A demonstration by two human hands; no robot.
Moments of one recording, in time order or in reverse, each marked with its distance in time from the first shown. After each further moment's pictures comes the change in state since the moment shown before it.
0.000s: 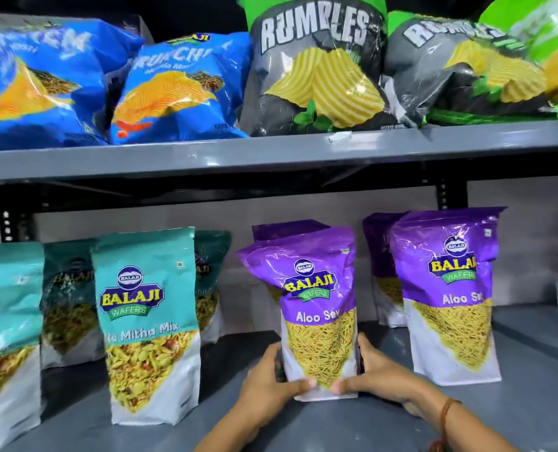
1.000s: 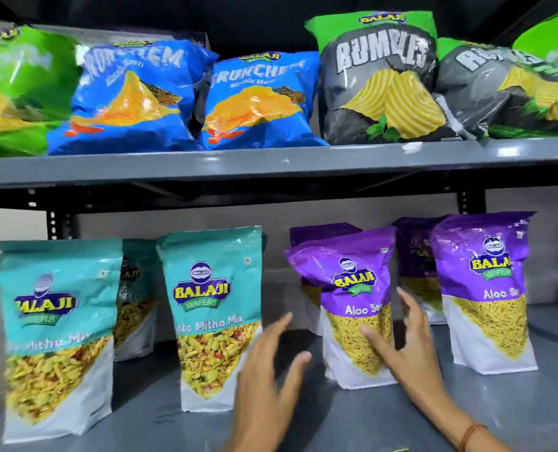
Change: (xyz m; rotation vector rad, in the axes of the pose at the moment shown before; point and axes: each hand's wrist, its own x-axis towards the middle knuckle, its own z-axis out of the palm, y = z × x) left_hand -0.078 0.022 -0.082 0.266 0.447 0.588; right_hand -0.035 -0.079 0.064 -0.075 0.806 -0.321
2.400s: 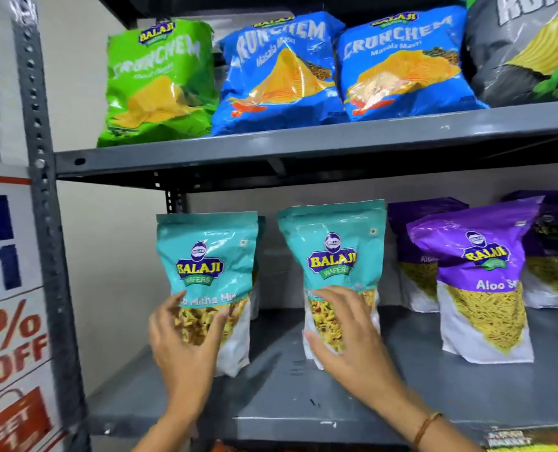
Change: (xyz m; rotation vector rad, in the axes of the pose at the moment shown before) left_hand -0.011 -0.124 -0.249 0.186 0.601 -0.247; right_hand -0.106 -0.167 0.180 0.005 -0.254 -0.501
